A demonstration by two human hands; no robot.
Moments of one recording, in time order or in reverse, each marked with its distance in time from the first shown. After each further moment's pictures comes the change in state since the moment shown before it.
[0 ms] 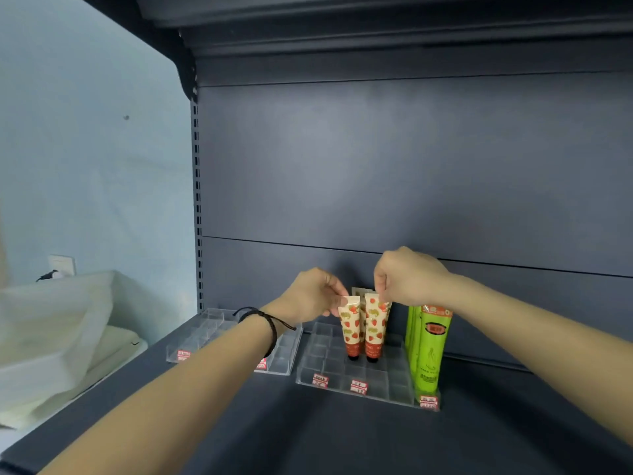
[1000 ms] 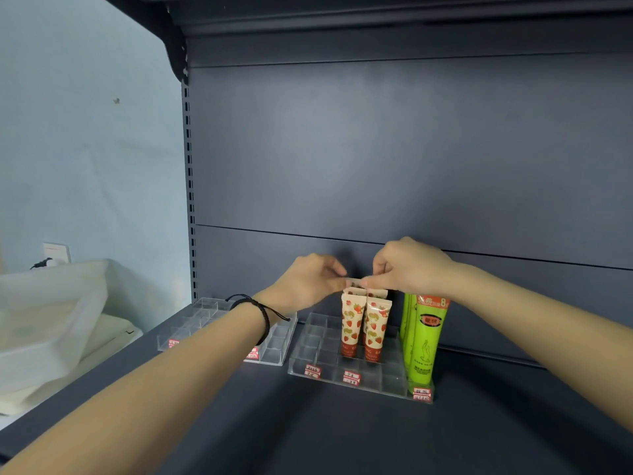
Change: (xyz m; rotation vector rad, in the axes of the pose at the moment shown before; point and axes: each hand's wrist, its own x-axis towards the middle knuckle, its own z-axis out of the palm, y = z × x) left_hand 0.007 0.002 0.005 0.076 0.105 0.080; right_hand 0.007 0.019 0.007 0.099 0.007 -0.053
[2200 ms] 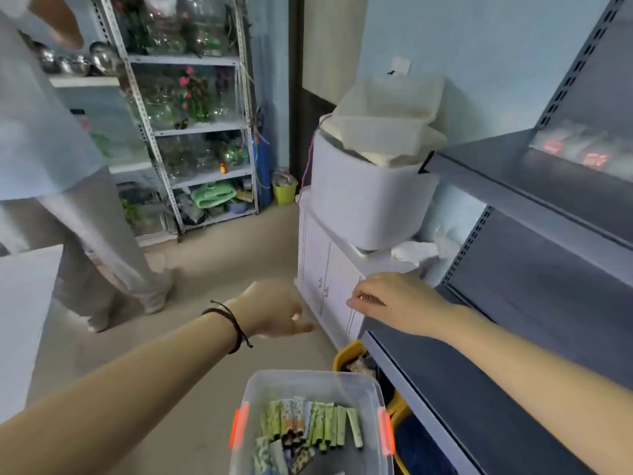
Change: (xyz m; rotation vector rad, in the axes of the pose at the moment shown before) left_hand -0.575 -0.163 -0.075 0.804 -0.468 -0.821; right_hand -0.188 -0.403 0.246 0.349 -0.373 -0.991
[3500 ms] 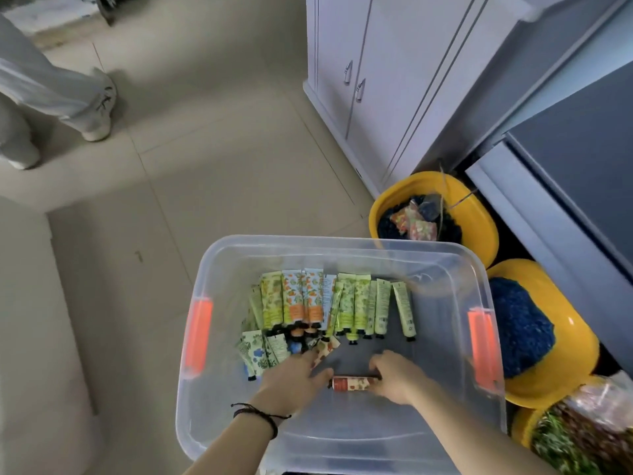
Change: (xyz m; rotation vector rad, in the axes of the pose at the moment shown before) left_hand 0.123 0.115 0.556 -0.811 -0.615 -0.322; right_hand -0.038 0.127 0.625 0.333 -1.000 0.529
